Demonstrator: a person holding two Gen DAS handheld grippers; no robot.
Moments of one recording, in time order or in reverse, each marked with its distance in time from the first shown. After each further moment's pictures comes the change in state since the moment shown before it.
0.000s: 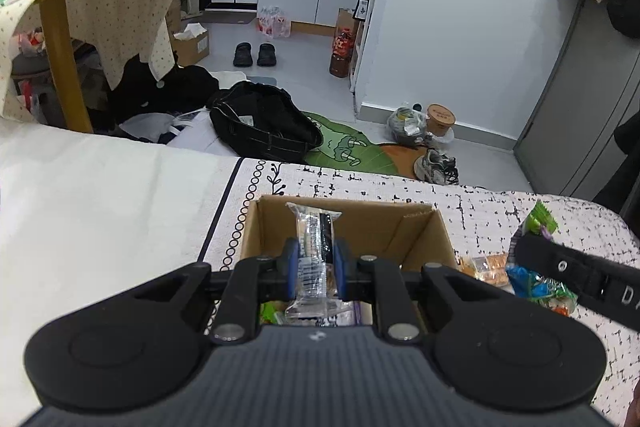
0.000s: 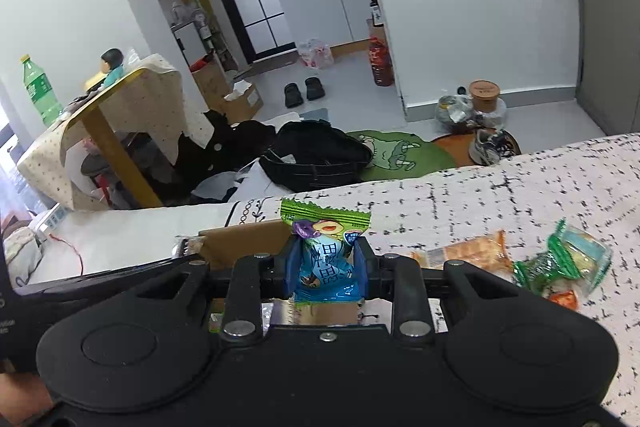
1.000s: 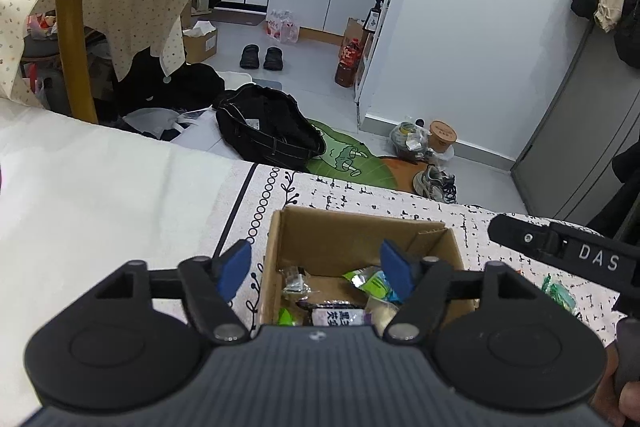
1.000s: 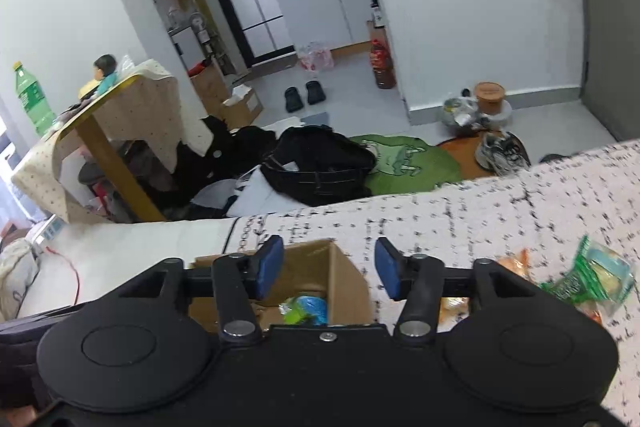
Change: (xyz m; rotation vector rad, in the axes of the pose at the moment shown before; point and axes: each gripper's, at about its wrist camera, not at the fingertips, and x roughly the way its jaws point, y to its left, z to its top) left arm -0.010 0.022 0.002 -0.067 -0.021 -0.009; right arm 0.023 0.003 0.011 0.034 -0.008 -0.006
